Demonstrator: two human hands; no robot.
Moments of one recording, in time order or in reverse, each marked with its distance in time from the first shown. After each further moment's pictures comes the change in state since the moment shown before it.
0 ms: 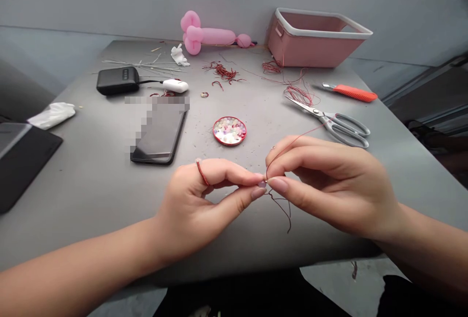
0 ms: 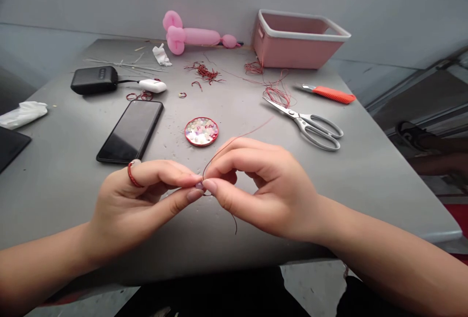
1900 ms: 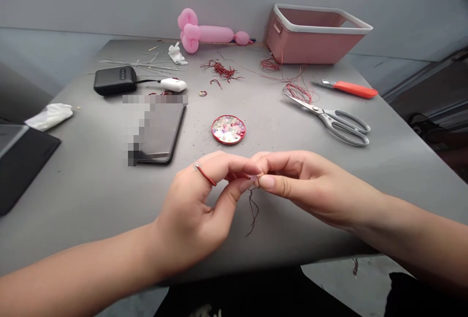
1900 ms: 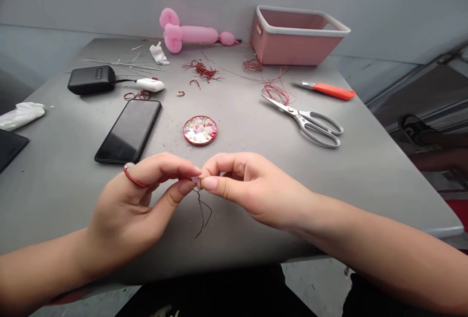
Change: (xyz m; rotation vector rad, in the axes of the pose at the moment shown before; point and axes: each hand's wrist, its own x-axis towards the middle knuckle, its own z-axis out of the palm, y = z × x) left_hand -0.003 0.004 0.000 0.259 -0.052 0.010; right_hand -0.003 0.011 0.010 0.125 -0.126 0.358
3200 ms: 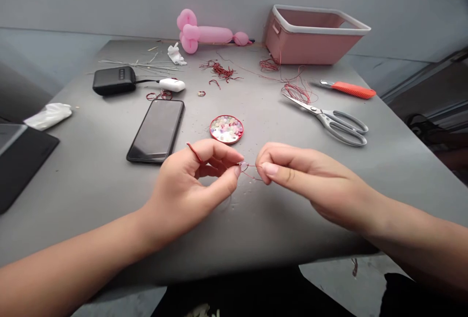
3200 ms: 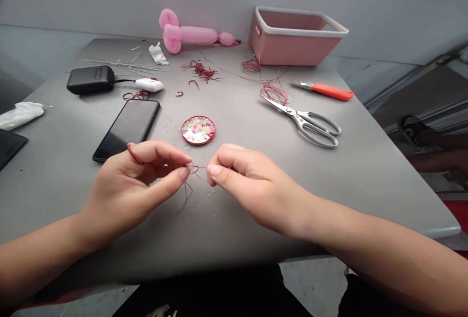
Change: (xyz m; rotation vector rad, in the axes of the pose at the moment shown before) left_hand 0.011 -0.004 -0.006 -0.121 0.022 -0.259; right_hand -0.005 -0.004 -0.005 -0.046 0.029 0.066
